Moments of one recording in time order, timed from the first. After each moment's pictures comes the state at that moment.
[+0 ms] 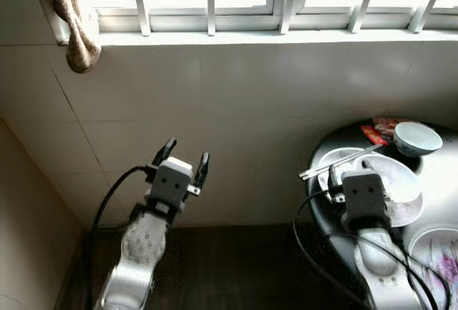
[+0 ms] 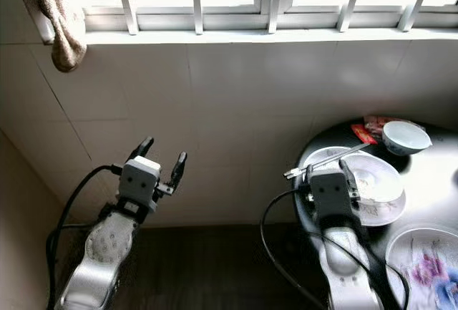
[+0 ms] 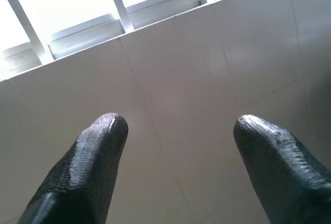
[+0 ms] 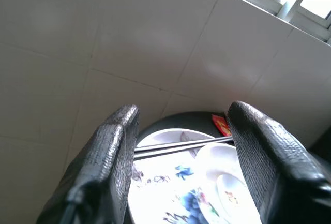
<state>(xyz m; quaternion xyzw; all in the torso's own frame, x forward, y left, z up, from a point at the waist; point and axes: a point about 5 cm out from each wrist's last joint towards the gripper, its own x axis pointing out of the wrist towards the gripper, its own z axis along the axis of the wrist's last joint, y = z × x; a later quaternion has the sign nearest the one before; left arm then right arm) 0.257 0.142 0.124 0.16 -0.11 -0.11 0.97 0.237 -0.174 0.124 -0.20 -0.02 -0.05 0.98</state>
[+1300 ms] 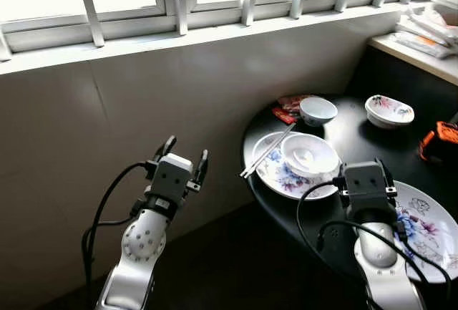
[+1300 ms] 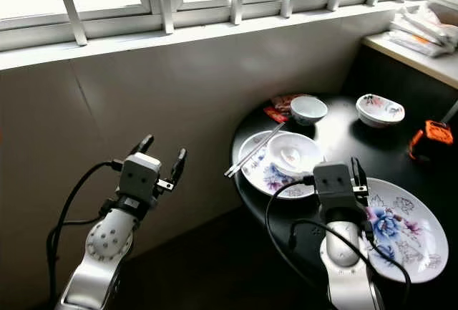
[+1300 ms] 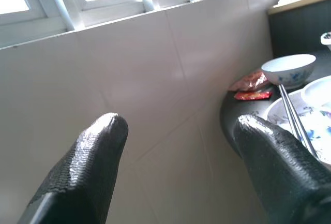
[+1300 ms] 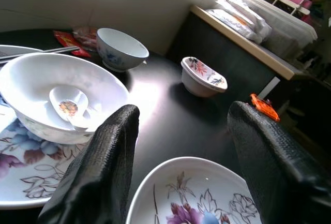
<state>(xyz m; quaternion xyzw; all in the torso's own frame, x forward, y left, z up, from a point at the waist) 0.257 0.145 0.123 0.17 -0.09 -0.11 0.98 0.243 -0.186 0.121 -0.22 0.03 -0.12 0.97</state>
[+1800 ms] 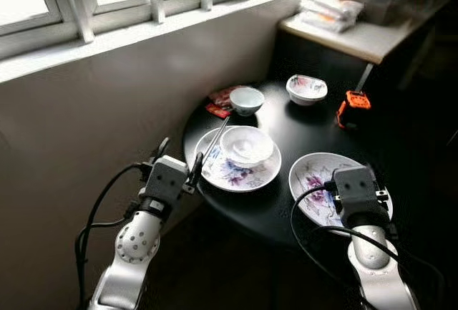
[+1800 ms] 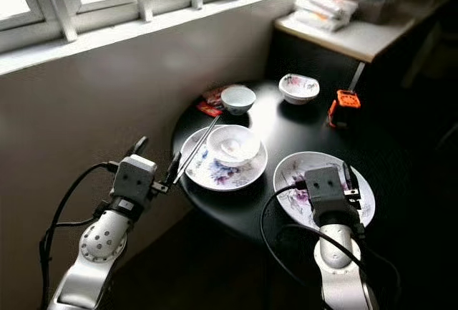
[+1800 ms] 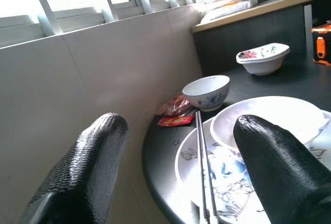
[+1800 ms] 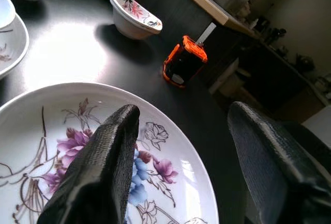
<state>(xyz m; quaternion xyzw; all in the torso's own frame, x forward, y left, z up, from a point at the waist) 0.258 0.142 0.123 0.16 -0.09 -0.11 0.98 0.244 -0.188 0.119 -0.27 0.05 -0.10 0.96</state>
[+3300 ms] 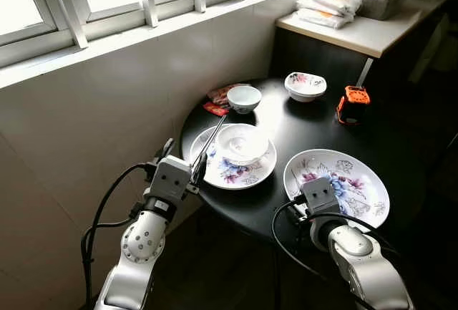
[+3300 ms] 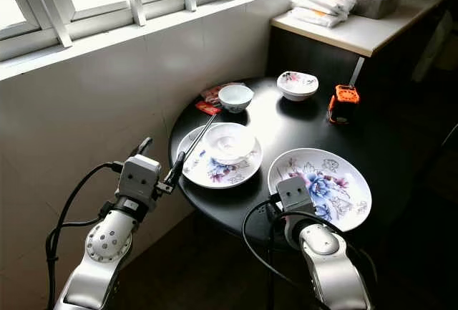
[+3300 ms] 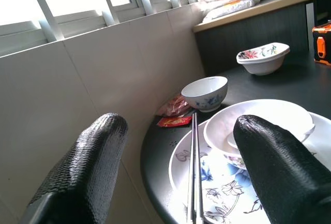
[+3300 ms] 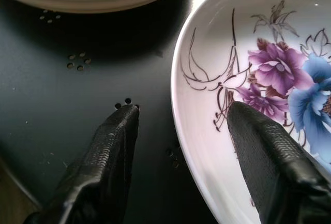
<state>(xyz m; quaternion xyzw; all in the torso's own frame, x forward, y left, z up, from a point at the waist) 0.258 0.139 0.122 0.16 -0.09 -0.11 0.98 0.250 -0.154 0.078 -0.11 0.27 0.14 0.95</state>
